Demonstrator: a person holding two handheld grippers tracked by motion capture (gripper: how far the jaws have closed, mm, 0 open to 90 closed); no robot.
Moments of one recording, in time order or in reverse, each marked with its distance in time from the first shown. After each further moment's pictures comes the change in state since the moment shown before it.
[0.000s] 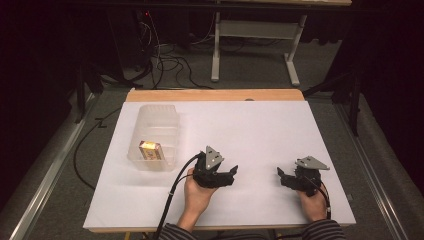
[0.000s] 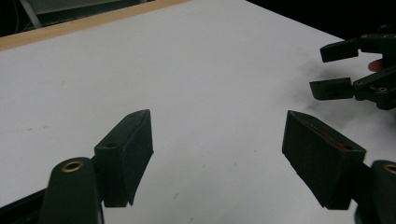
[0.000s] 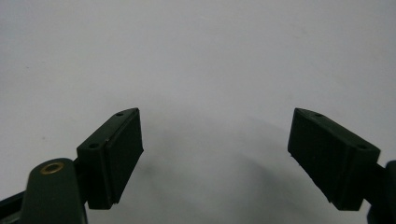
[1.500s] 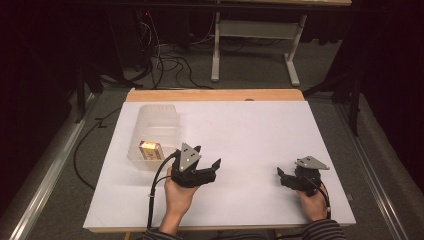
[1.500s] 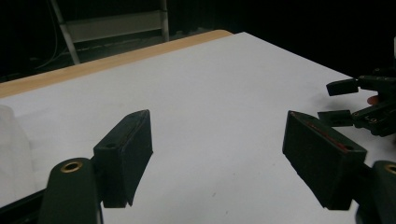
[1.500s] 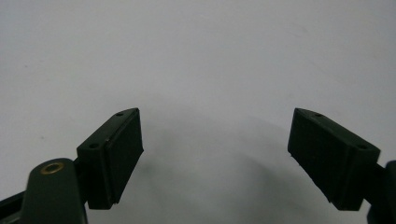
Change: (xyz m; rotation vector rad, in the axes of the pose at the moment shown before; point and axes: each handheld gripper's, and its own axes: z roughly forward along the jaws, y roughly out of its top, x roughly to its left) left arm 0.023 0.009 -0.055 -0.111 0.050 -0.023; right arm 0.000 0.000 0.001 0.003 -0.001 -0.002
